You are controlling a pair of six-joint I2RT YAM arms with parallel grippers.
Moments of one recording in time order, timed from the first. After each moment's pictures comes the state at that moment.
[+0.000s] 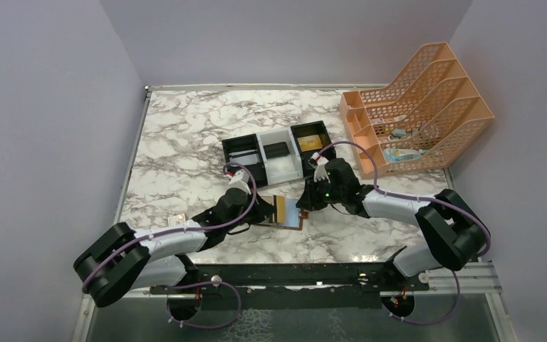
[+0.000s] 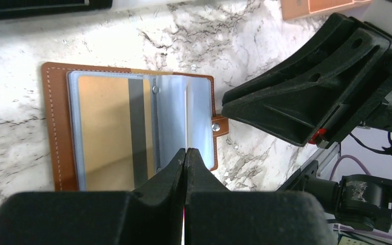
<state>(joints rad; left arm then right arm) -0.83 1.22 0.29 0.43 -0.02 -0.99 0.64 1.49 0.60 0.17 -0.37 0.40</state>
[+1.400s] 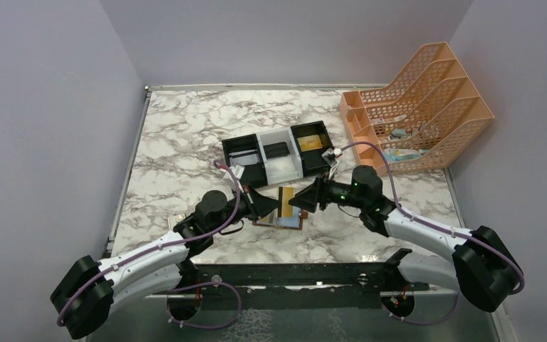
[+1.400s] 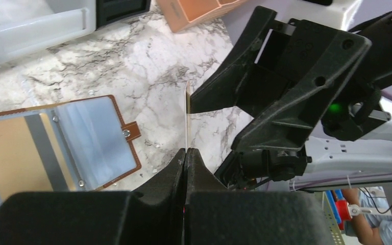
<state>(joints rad) -0.82 0.86 0.28 0.41 0.12 -0.91 0.64 1.13 0.43 0.52 -0.59 0.63</state>
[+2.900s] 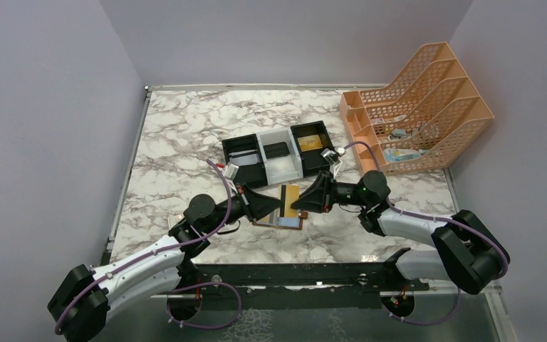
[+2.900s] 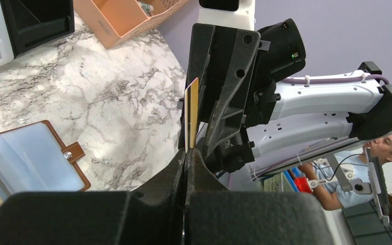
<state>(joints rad) -0.80 0.78 0.25 0.58 0.27 -0.95 0.59 1.28 0.35 1.08 -0.91 0.95</state>
